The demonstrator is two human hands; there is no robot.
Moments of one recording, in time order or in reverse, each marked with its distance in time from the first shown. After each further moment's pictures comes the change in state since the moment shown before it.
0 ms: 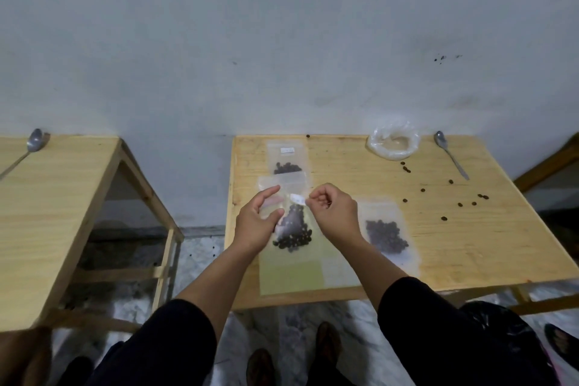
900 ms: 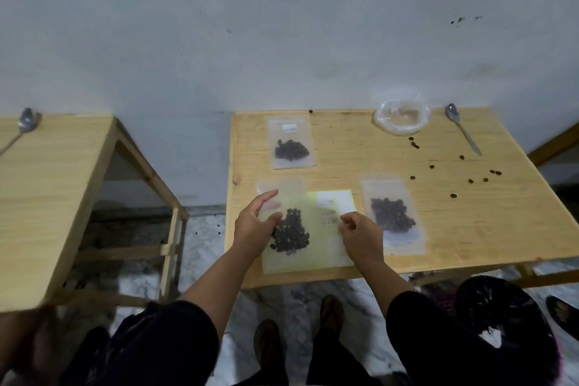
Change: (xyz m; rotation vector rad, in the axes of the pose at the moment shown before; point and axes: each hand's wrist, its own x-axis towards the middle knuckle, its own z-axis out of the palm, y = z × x) left_hand -0.016 -0.039 0.004 0.083 -0.024 -0.113; right_hand -0.030 0.100 -0.004 -0.389 0.000 0.126
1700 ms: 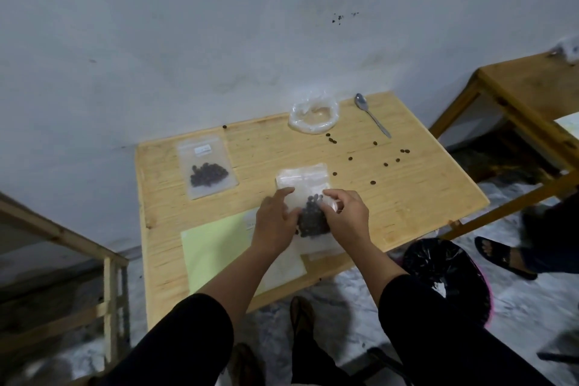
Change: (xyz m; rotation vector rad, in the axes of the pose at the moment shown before) left_hand 0.025 0.077 0.149 0.351 -0.240 0.250; right_hand 0.033 0.043 -0.094 0.250 0.214 0.141
